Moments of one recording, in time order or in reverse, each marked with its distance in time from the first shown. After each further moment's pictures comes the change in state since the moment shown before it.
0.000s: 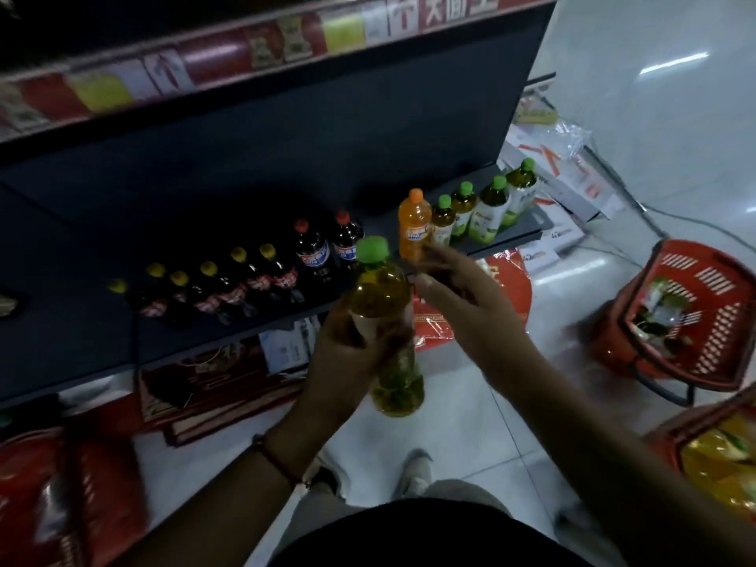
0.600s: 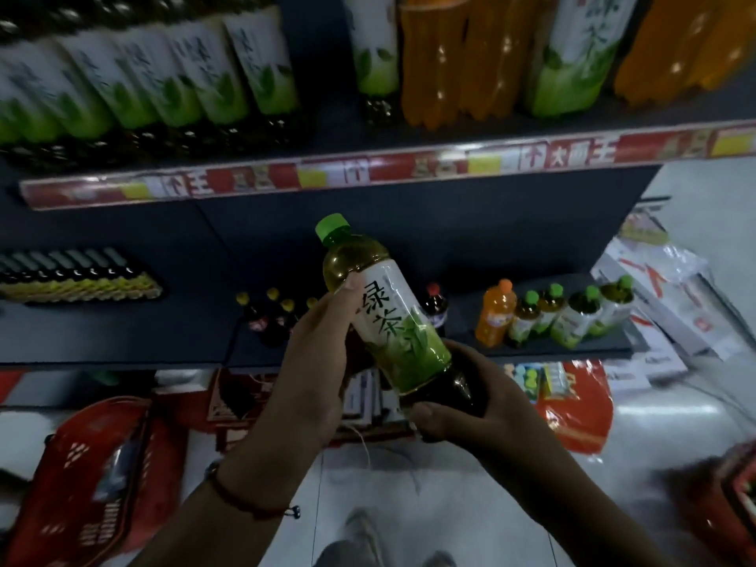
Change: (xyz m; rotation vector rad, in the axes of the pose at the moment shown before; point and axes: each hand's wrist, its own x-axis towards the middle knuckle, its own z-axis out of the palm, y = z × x) left_hand -0.047 0.139 -0.058 -0.233 0.354 -0.074; right_hand -0.045 -0.072 0.044 0.086 -0.435 0.001
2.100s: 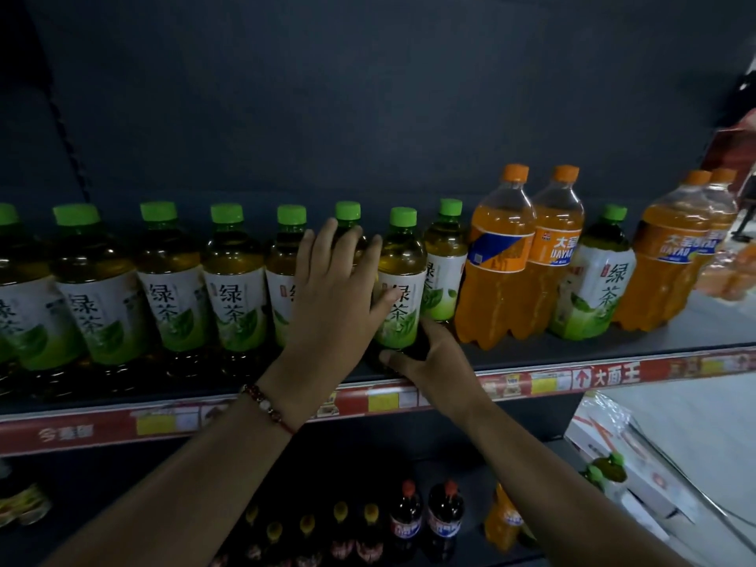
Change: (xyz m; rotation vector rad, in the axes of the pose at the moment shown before) left_hand 0.233 0.207 -0.077 1.375 0.399 1.282; right_hand 0.291 -0.151 0.058 -0.493 0.401 -0.496
